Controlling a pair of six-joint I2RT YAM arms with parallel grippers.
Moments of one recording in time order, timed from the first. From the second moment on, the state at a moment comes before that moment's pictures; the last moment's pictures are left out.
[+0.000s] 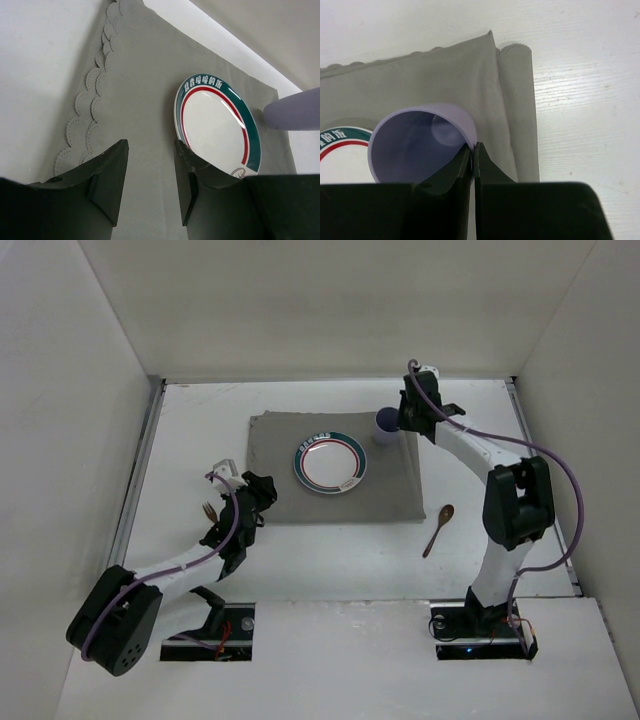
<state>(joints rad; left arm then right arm) -0.54 1.09 0.24 0.61 -0.52 -0.71 0.32 1.85 1.48 -0.32 0.25 0.37</state>
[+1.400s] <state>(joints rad) -0.52 1.14 0.24 0.61 -0.48 -0.74 0.37 1.17 0.74 -0.14 0.50 0.69</state>
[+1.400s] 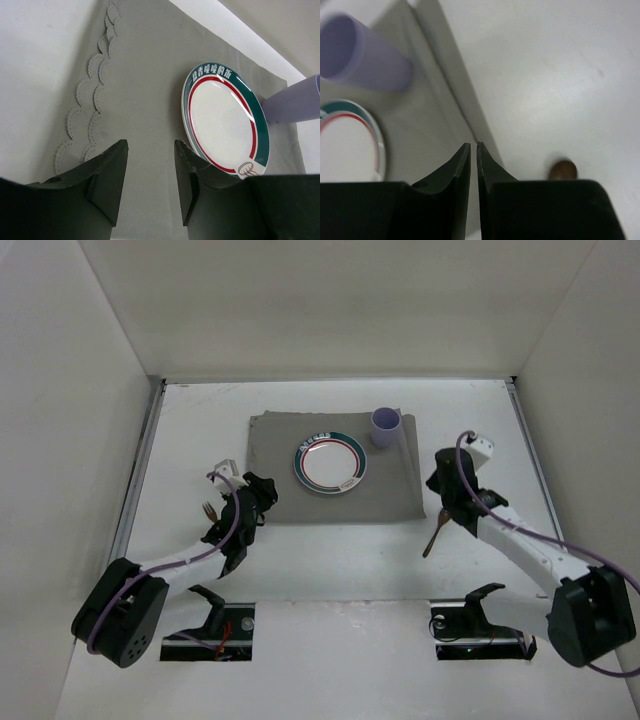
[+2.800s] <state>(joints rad) -0.45 1.13 0.24 0.61 -0.40 -0.81 0.42 1.20 0.54 -0.48 0.43 0.94</state>
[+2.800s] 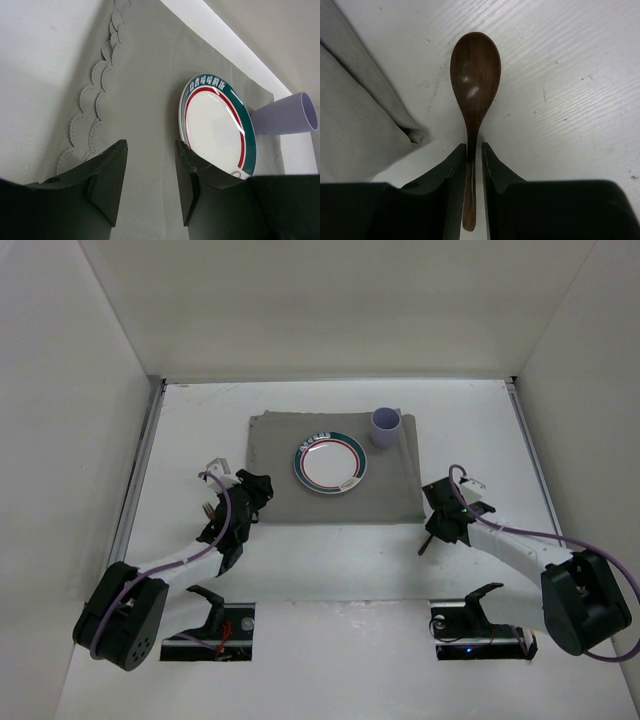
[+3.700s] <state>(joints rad) -0.45 1.14 0.24 0.61 -0.39 -0.81 0.64 1.44 1.03 -0.35 0.39 0.51</state>
